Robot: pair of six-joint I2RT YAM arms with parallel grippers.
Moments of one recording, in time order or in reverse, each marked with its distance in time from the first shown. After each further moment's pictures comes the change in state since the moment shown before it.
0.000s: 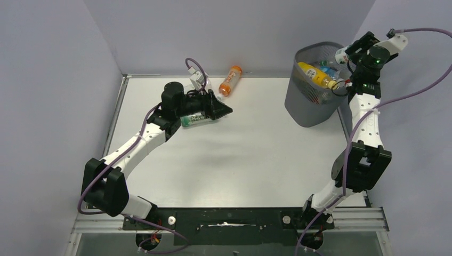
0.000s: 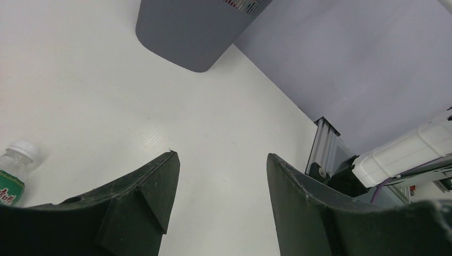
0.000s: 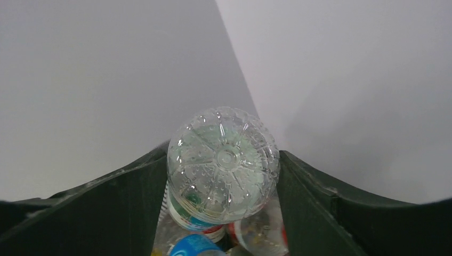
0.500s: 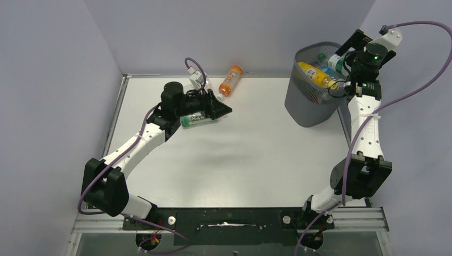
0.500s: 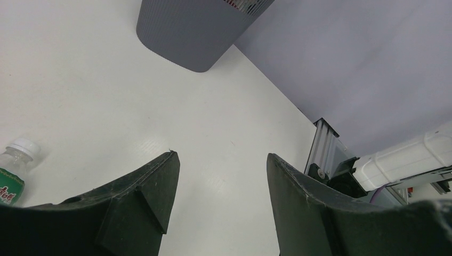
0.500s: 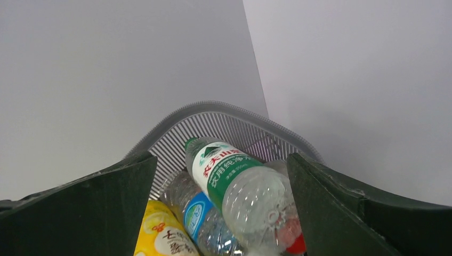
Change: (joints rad) left arm 0.004 0.000 -0.002 0.001 0.001 -0.011; right arm 0.078 -0.055 0.056 -0.188 0.007 -0.069
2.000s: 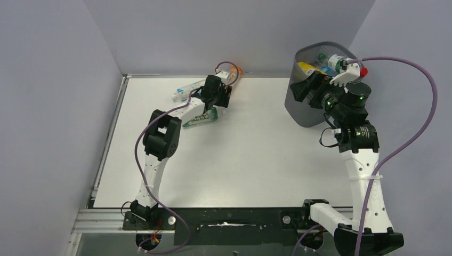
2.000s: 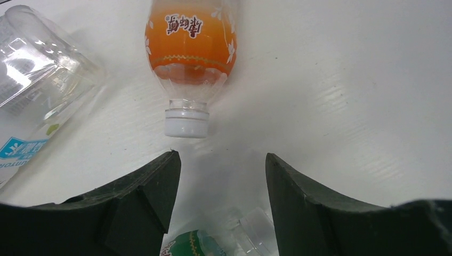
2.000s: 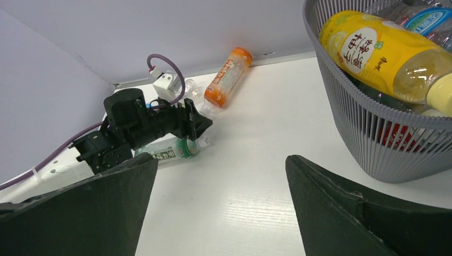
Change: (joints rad) left arm -0.026 0.858 0.680 -0.282 -0.691 0.401; right arm 0.270 -0.568 -0.339 -0.371 -0.441 0.103
